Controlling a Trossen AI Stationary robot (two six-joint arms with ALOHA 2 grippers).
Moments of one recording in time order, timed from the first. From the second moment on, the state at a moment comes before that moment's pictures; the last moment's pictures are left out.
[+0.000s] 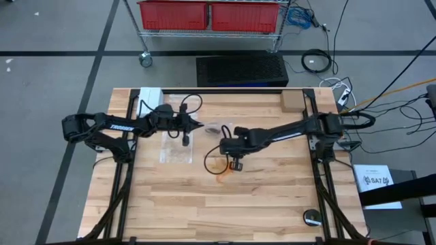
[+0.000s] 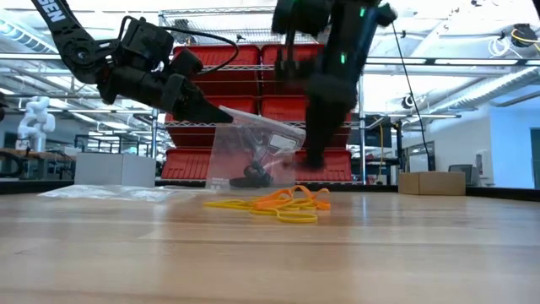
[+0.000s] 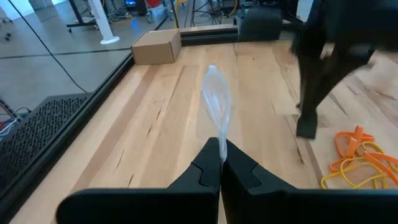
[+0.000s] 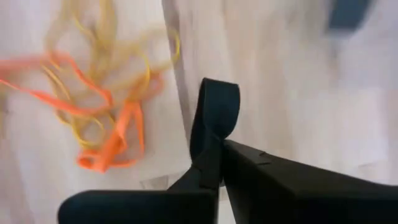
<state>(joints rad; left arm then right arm) 0.43 1.33 0.41 0.65 0.31 0.22 0.06 1.87 1.35 -0.72 0.21 0.21</state>
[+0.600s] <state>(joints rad) 0.40 1.33 0.41 0.68 0.37 0.22 0.02 1.74 1.35 -0.37 0.50 -0.10</state>
